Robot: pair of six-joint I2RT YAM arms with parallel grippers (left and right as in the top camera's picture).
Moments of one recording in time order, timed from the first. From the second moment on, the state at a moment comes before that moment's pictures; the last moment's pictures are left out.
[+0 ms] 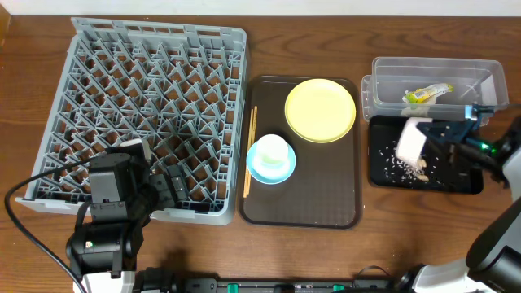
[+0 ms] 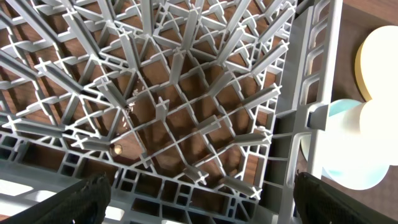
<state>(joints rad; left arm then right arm) 0.07 0.76 0.79 -0.91 0.10 -0.22 -0.60 1.70 1.02 -0.65 -1.20 0.28</state>
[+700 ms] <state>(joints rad) 0.07 0.76 0.79 -0.91 0.10 -0.22 -0.72 1.84 1.02 -0.66 -1.27 0.35</state>
